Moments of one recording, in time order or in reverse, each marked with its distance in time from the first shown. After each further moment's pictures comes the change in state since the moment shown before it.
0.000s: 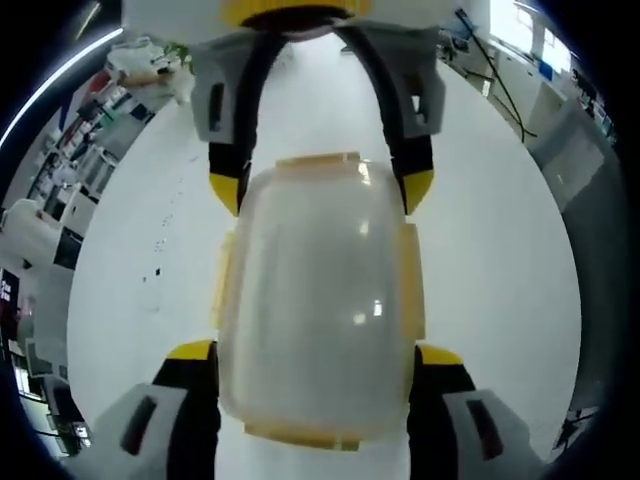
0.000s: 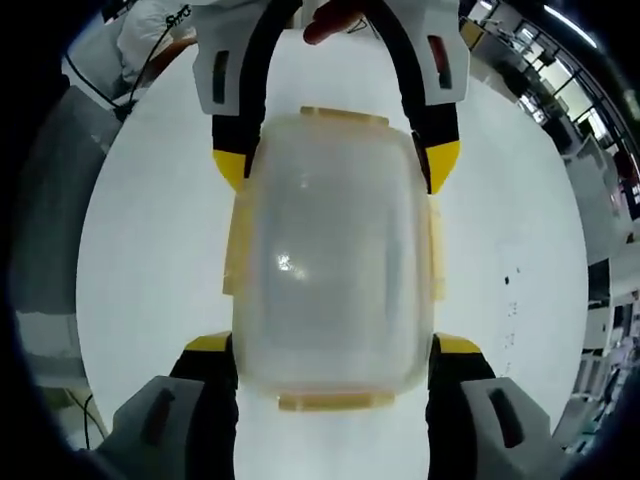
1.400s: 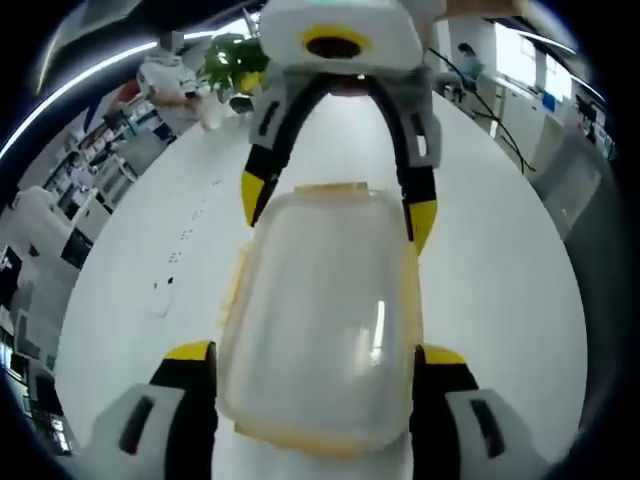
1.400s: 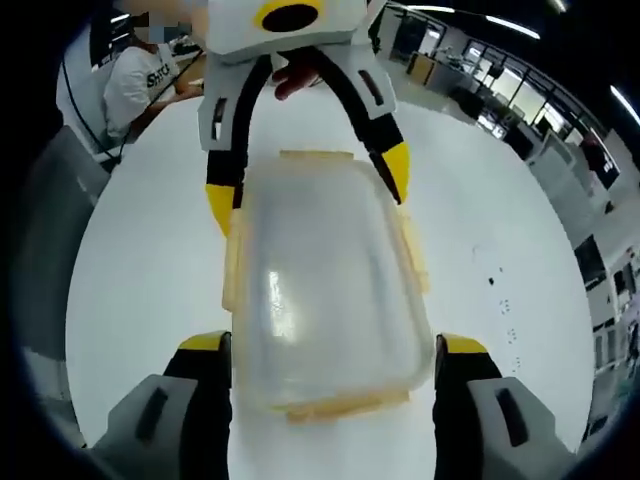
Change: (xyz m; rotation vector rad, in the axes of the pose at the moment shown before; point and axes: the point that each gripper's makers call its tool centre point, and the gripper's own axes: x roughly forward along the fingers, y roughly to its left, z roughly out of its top) left arm -0.005 0.007 0.003 -0.104 -0.241 0.058; right arm 0.000 -0.005 0.005 0.159 -0.302 -0.091
